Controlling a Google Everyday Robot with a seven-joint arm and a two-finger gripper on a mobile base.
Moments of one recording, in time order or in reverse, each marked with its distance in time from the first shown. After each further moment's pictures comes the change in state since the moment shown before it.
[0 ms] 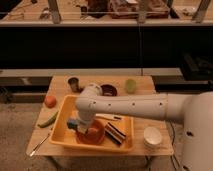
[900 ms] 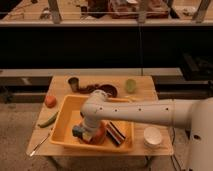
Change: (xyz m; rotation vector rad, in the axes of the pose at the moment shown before) arm -0.045 -0.013 0.016 0.049 -0.047 0.069
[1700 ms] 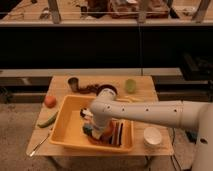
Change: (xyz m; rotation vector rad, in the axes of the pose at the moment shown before) arm -0.036 0.032 -0.005 -0.042 -0.050 0.106
